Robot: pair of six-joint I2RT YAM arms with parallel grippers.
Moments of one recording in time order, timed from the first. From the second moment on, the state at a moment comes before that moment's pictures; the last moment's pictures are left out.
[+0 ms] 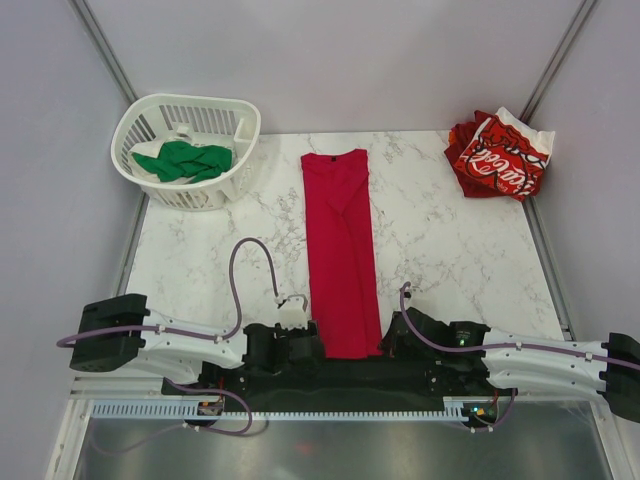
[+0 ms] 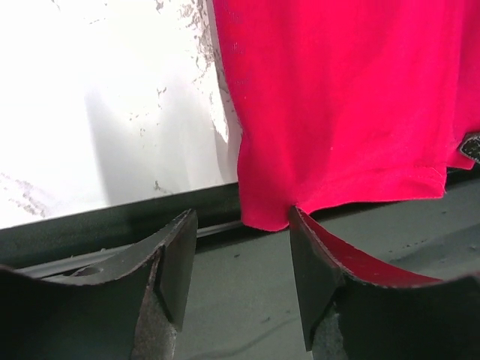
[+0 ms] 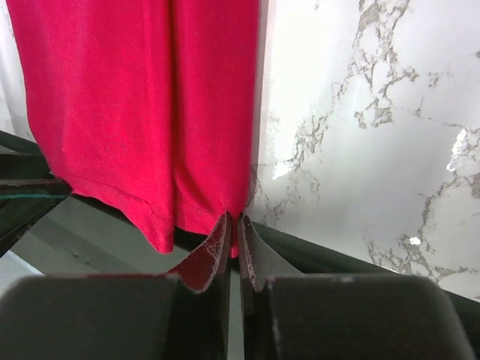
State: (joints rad) left arm -1.51 1.24 0.51 -0.40 -0.49 -1.44; right arm 1.18 0.79 0.22 -0.32 0.21 1.16
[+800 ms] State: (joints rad) left arm -1.52 1.27 0.48 -0.30 -0.51 -1.43; right arm 1.18 0.76 0.22 -0.35 0.20 1.16
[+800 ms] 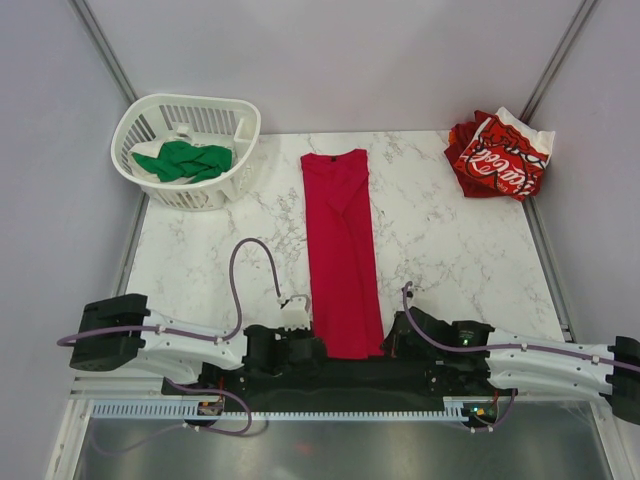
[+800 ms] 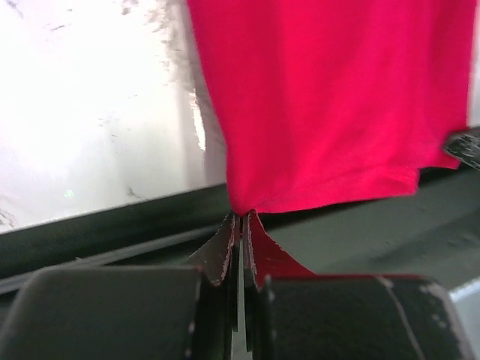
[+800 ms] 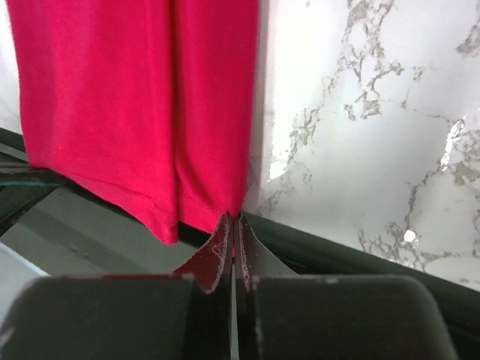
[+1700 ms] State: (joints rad) left arm -1.13 0.96 0.91 -0.71 -0.42 -1.12; right arm 0.94 1.07 0.97 -0.74 0.34 0.81
